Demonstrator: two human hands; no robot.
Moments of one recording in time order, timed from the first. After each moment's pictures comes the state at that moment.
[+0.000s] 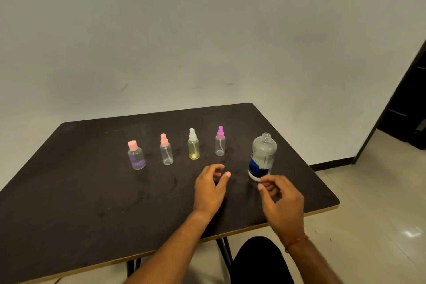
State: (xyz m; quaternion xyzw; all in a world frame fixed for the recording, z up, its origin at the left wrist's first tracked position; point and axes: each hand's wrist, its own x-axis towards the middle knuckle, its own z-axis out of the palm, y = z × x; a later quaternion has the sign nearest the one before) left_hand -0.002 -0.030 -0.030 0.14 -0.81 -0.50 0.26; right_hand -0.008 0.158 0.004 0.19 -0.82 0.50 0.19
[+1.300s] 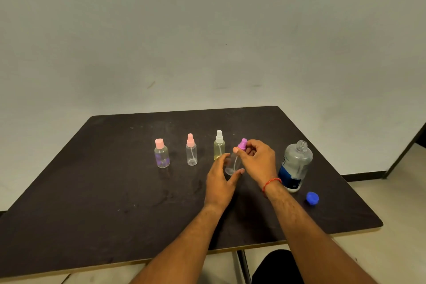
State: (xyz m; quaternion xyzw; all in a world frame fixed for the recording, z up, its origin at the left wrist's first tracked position) left_hand -0.018 -0.081 -0.039 0.14 -0.78 -0.53 0.31; right_hand -0.086 0.016 0.038 0.20 -0.83 0.51 0.06
